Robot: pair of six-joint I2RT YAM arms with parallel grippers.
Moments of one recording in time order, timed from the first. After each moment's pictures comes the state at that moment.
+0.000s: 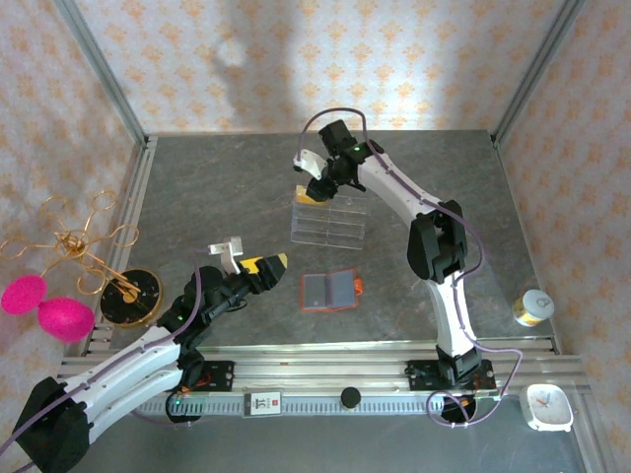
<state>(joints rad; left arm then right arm) -0.58 0.69 0.19 0.30 0.07 -0.85 0.53 2.20 2.05 -0.86 -0.30 -0.59</state>
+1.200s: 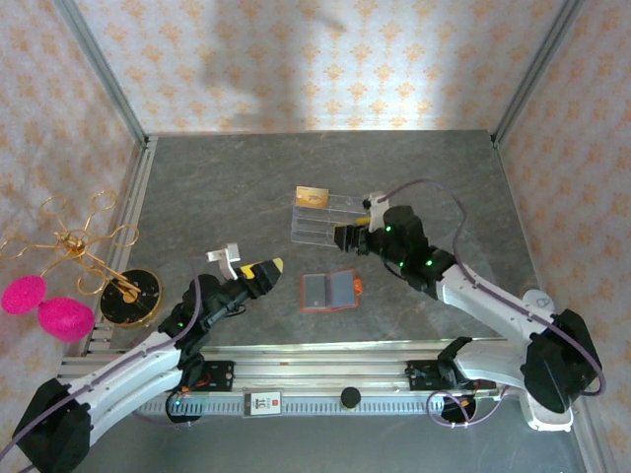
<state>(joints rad) -0.57 0.70 0.11 0.39 0.08 -0.90 0.67 1.15 0.70 -0.02 -0.11 0.40</state>
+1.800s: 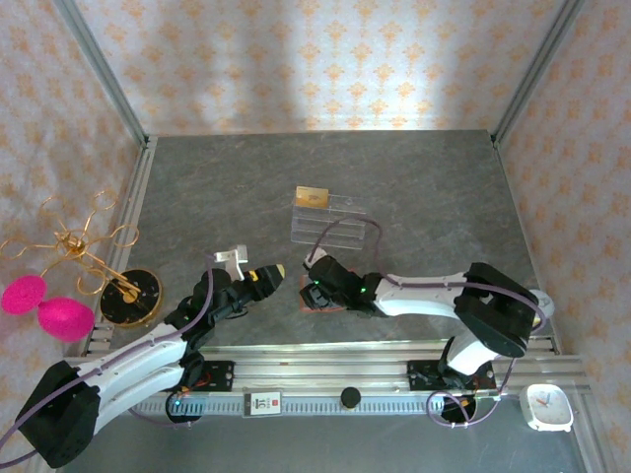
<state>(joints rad) -0.57 0.80 0.13 0.32 0.09 -0.89 1.07 1.56 0.76 -0.08 0.21 0.34</state>
